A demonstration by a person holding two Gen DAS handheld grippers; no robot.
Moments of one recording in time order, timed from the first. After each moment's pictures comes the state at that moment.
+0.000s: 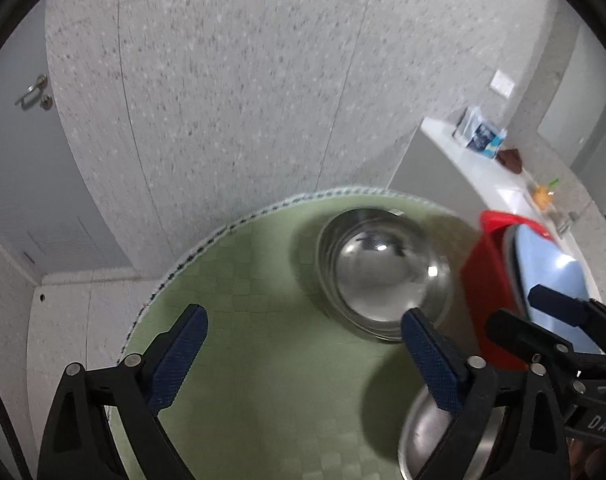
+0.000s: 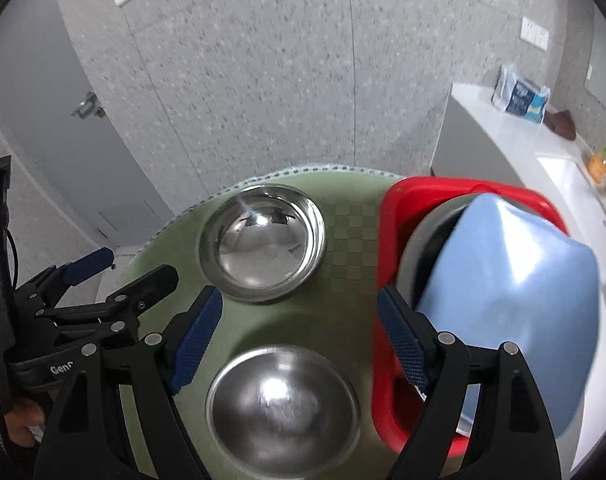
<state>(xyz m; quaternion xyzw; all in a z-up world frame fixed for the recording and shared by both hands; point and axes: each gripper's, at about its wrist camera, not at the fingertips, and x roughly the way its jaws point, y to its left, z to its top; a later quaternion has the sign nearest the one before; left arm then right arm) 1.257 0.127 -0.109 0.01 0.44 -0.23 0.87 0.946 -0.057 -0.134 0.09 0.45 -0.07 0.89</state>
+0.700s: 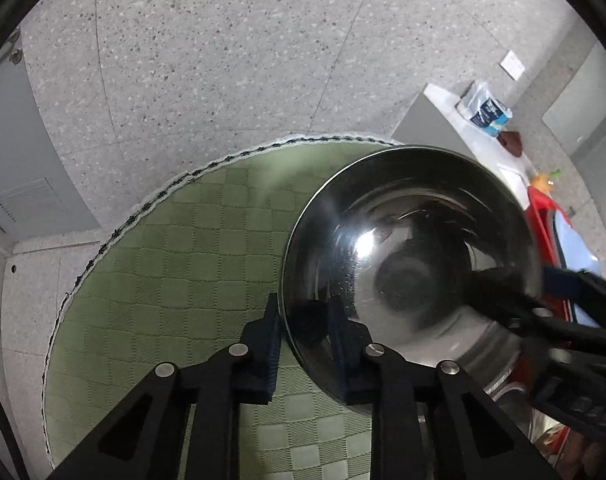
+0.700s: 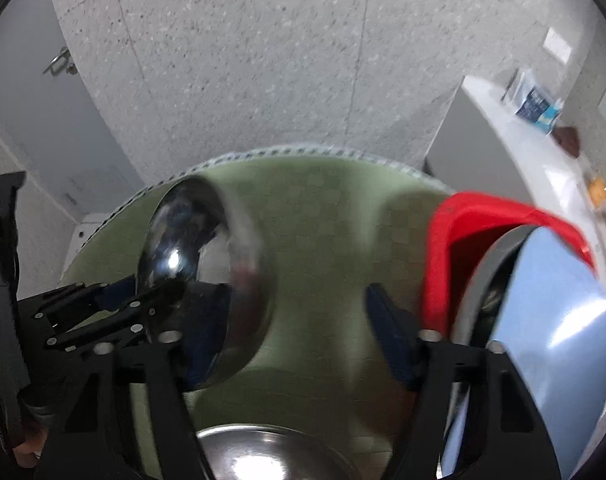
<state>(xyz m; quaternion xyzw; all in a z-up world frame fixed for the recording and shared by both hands) 1.338 0.105 -0.168 -0.02 0.49 -0.26 0.83 1.007 -0.054 -0.184 0.04 0.50 -0.09 0.86</state>
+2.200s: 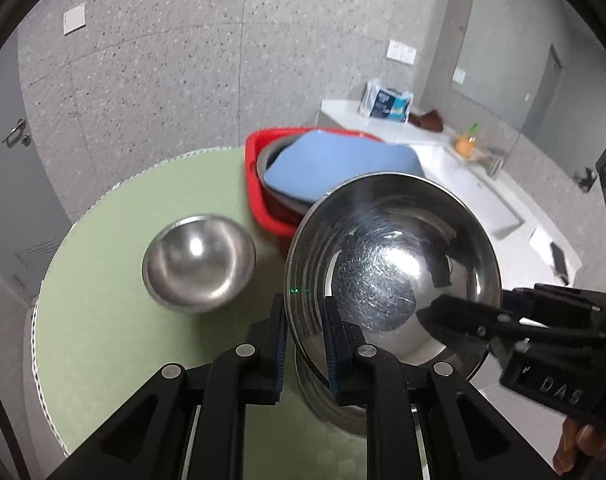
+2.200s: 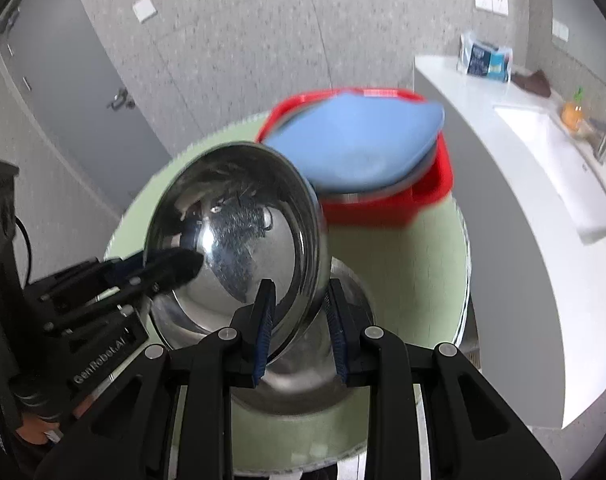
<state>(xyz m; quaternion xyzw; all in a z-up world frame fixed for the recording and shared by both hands) 0.927 0.027 -0.057 0.06 0.38 -0.28 0.88 0.710 -0.148 -0.121 0.12 0.45 -0.02 0.89</state>
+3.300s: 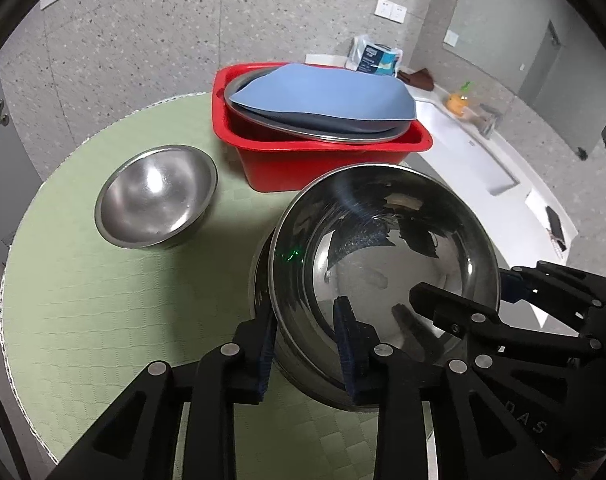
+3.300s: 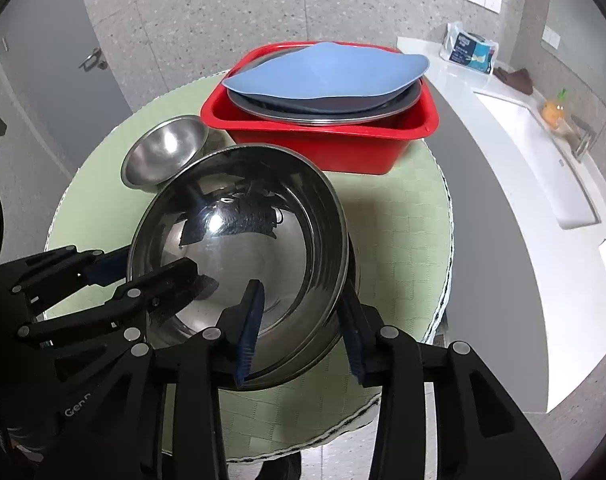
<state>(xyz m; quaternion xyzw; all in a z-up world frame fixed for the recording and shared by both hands) 0.978 -0.022 -0.094 0.07 0.44 -0.31 0.84 0.690 -0.139 -0.165 0.06 0.48 -0.07 0.87</state>
